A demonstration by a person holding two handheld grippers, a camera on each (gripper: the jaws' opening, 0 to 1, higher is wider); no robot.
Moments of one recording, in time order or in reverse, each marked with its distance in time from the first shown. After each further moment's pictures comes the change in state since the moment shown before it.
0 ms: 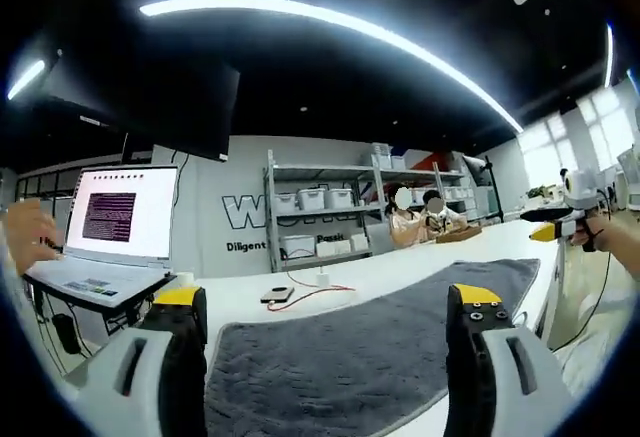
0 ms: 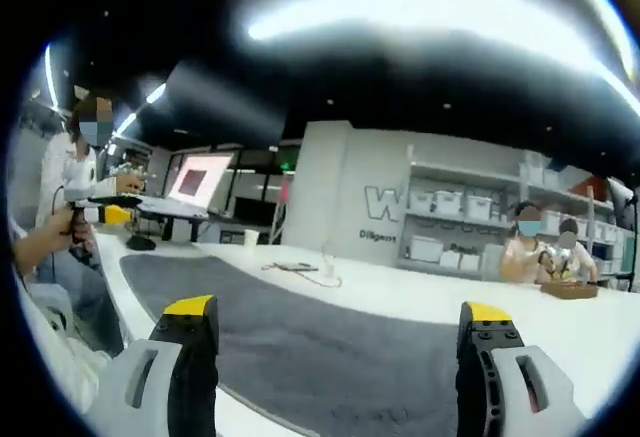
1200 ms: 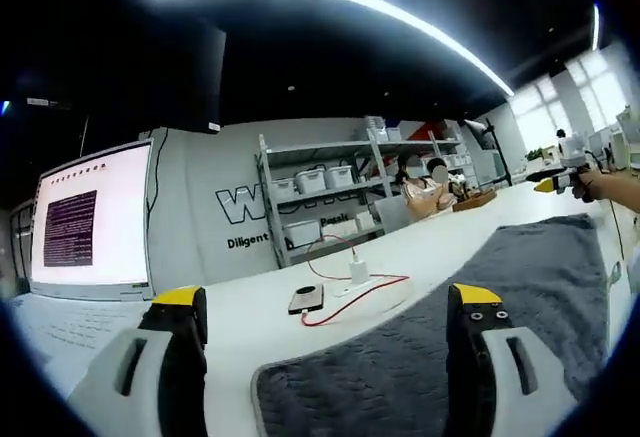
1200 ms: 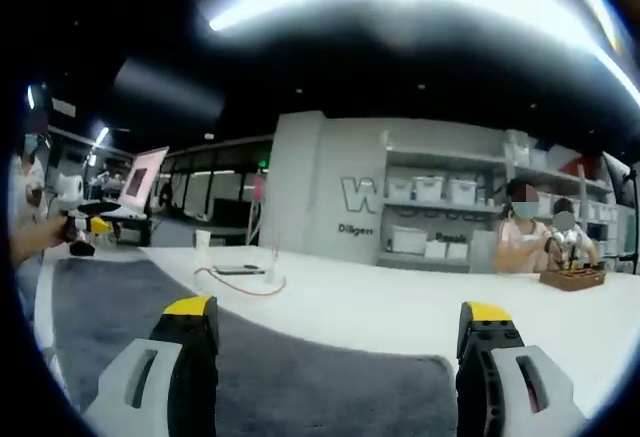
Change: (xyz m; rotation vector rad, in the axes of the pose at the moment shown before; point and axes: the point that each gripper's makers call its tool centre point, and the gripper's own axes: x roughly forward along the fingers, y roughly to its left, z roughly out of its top) left arm 0.151 0.095 -0.039 0.093 0.080 -0.042; right arm 0.124 -0.138 -0.021 0.079 -0.032 -0.038
